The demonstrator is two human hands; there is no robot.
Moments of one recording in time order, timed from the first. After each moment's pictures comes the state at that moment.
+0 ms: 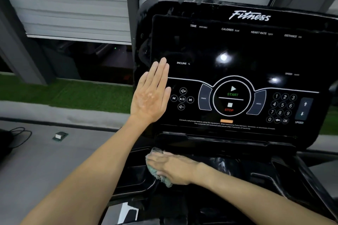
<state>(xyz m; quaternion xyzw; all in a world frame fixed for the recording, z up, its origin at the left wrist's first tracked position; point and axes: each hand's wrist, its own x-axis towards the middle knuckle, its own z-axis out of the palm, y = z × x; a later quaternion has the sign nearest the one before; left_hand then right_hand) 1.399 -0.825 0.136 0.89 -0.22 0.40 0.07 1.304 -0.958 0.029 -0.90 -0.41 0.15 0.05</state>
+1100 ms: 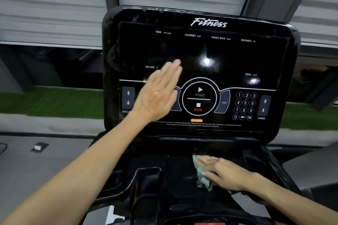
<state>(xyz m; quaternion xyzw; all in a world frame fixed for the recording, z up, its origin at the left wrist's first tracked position) 1.386 -0.901 0.168 0.83 -0.36 0.41 0.07 1.241 -1.153 0.053 -0.95 -0.21 0.20 0.10</state>
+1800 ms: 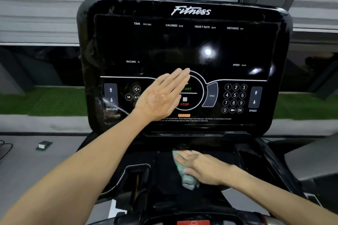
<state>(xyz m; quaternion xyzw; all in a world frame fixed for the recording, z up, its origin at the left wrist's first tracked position) 1.389 -0.946 0.148 0.81 -0.43 0.39 -0.04 1.249 -1.128 0.052 -0.94 -0.29 0.17 0.07</state>
